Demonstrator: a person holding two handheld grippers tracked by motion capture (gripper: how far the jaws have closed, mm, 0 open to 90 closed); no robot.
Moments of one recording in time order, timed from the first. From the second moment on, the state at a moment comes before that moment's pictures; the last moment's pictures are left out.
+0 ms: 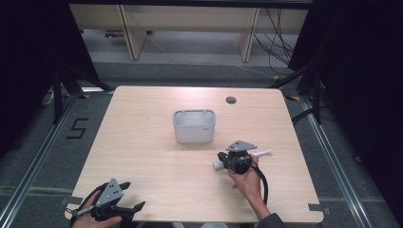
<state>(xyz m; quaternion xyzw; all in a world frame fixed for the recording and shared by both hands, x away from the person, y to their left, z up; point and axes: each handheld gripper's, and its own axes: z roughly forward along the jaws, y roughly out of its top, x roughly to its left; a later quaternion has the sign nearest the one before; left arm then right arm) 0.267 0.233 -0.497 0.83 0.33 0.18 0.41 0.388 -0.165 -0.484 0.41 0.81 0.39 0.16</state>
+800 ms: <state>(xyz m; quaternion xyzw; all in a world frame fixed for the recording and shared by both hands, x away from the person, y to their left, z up) 0.266 0.234 -0.496 0.84 0.32 0.18 0.41 0.396 -0.147 -0.497 0.39 0.84 0.36 0.13</state>
